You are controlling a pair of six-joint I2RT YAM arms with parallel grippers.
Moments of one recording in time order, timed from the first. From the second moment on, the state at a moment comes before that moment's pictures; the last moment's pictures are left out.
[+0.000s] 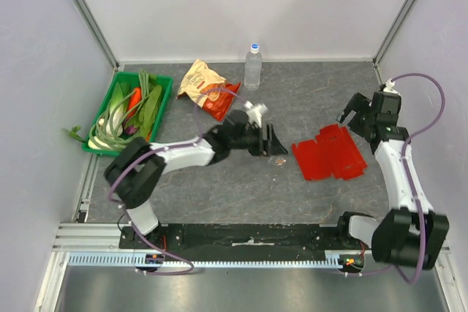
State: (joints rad) left arm -0.76 1.68 0.98 0.28 0.44 -0.72; right arm -0.18 1.22 0.92 -0.45 -0.01 0.44
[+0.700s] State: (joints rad) left arm -1.08 2.05 1.03 0.53 -0.06 -1.39; right arm -0.14 0.87 0.92 -0.54 -0.05 0.47
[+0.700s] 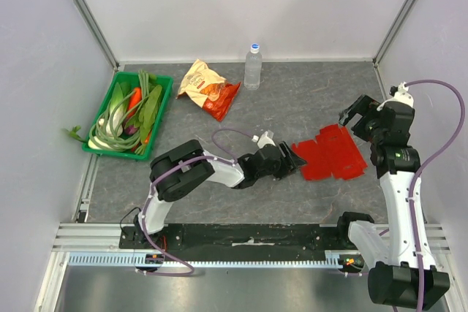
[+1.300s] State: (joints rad) left arm -1.08 2.21 1.16 0.76 -0.15 -1.22; right arm -0.14 0.88 0.92 -0.54 -0.05 0.39
